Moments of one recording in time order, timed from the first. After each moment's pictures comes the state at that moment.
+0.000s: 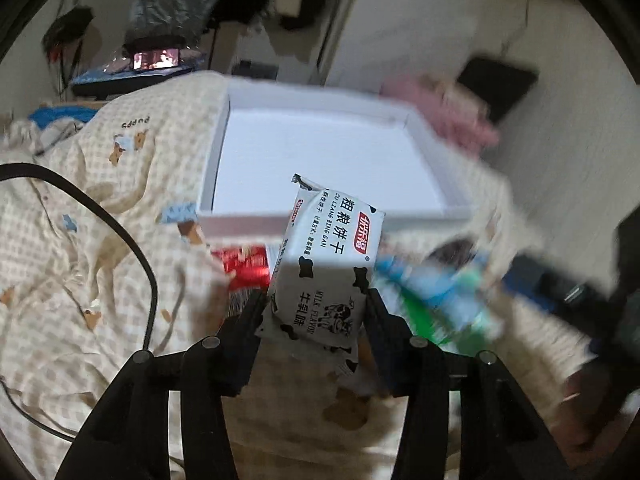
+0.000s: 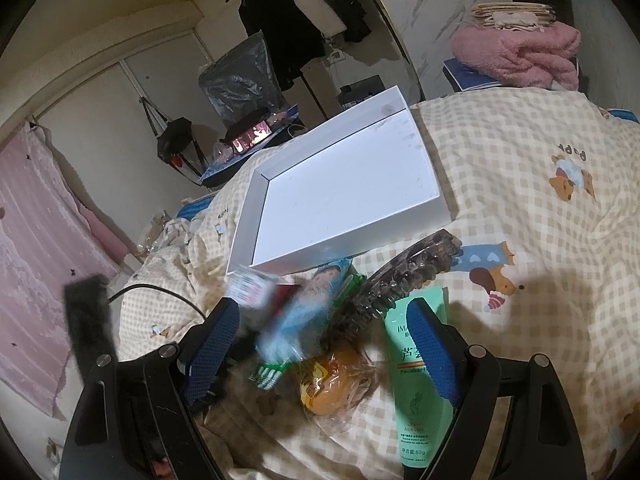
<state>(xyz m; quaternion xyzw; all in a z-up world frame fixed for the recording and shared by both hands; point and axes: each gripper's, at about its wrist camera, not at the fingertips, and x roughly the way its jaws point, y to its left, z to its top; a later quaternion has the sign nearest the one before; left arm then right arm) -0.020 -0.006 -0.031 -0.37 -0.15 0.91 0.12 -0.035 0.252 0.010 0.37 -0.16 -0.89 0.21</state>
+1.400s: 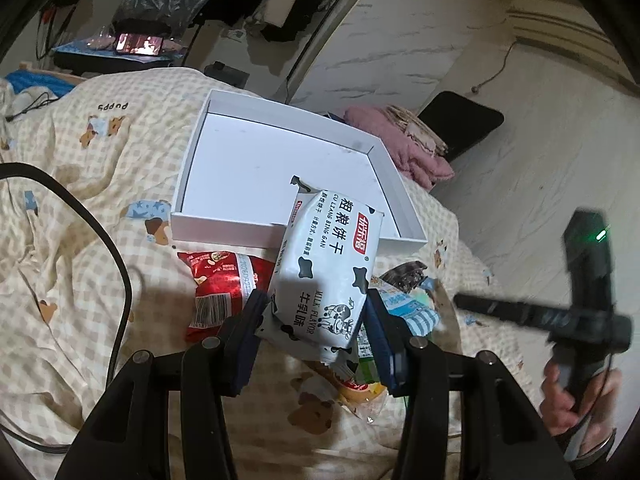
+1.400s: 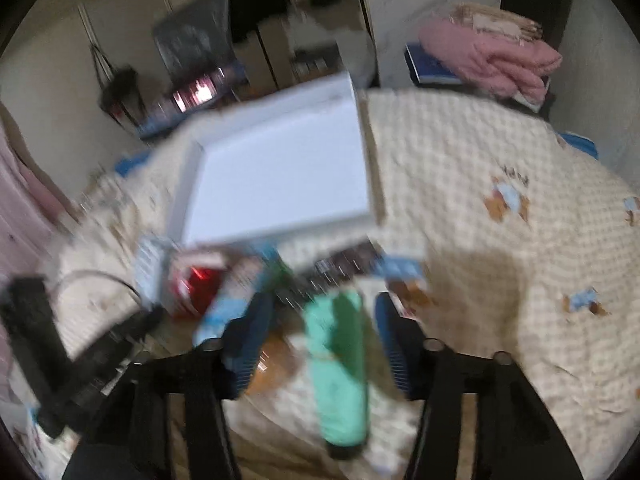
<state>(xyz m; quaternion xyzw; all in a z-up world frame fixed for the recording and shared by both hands) -0.021 -0.023 -0.034 -0.34 -0.22 0.89 0.19 -0.057 0.255 0.025 0.49 -0.05 -0.87 0.10</state>
